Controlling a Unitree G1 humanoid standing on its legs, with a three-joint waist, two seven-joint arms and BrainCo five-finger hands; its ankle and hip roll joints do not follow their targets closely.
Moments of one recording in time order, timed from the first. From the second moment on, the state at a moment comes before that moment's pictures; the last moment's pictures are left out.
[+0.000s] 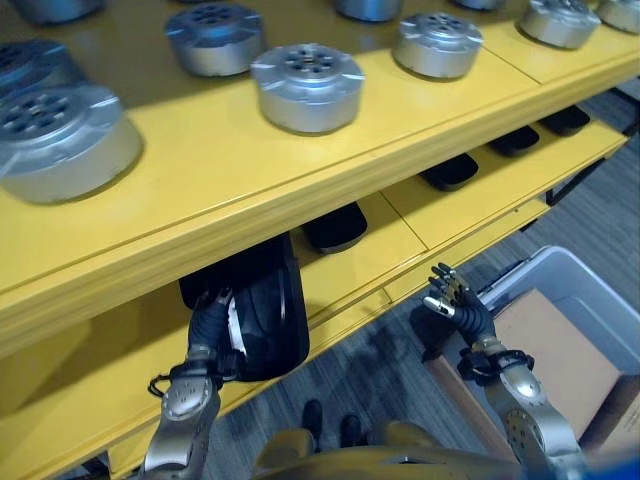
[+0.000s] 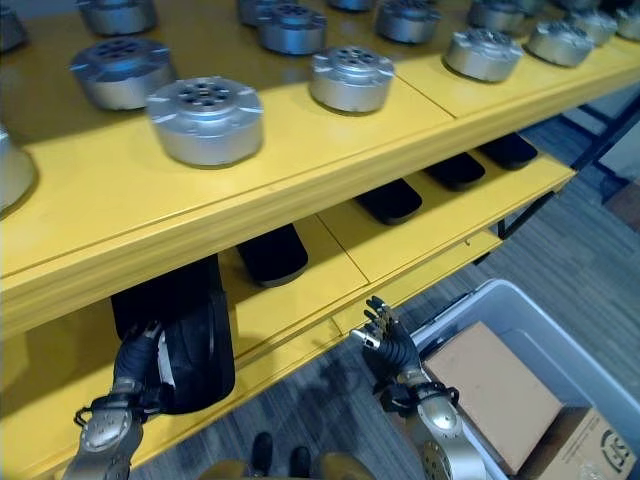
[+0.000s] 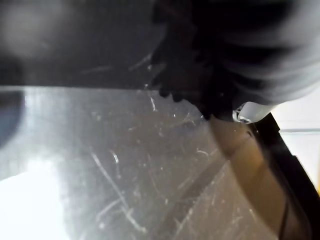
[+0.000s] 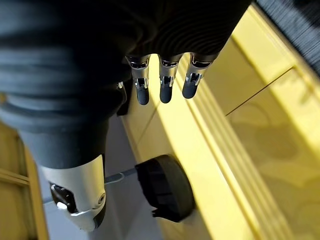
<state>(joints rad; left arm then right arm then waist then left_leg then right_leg) 0.35 0.27 0.05 -0.02 -0.29 -0.07 0.13 0.17 -0.32 0.17 -0.05 0.51 0.02 0.05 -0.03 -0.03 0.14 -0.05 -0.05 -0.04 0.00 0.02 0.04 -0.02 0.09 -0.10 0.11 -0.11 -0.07</state>
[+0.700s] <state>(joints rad) 0.24 0.25 0.06 -0.03 -0.33 -0.06 0.14 0.15 -0.35 0.10 -0.06 0.55 0.00 0.01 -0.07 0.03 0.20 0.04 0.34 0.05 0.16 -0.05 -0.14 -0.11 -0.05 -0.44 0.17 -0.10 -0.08</state>
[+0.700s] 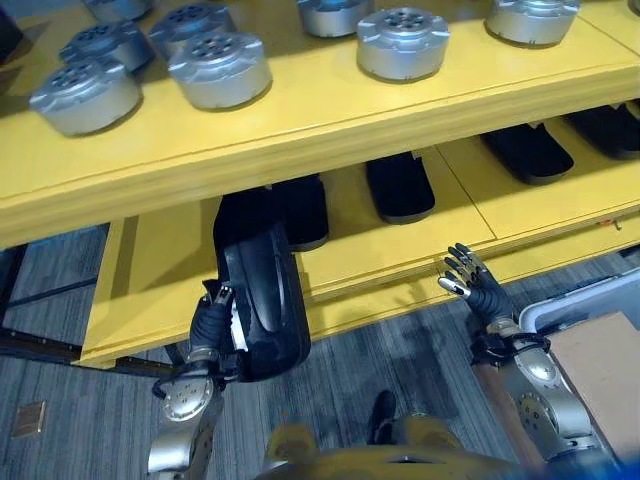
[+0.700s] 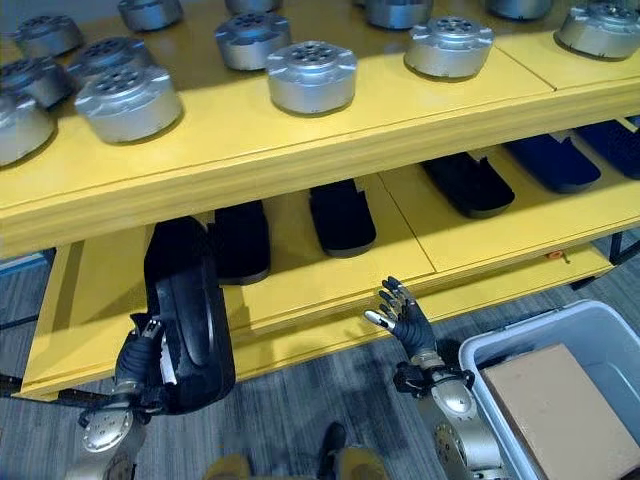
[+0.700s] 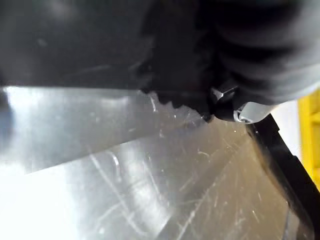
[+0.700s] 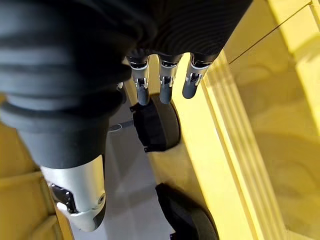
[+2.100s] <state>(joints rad) -0.36 0.46 0.00 0.20 -0.26 -0.09 0.45 0.08 -0.32 0.15 -0.02 0.61 0.00 0.00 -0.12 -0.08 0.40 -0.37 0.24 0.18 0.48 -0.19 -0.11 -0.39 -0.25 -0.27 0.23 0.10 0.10</state>
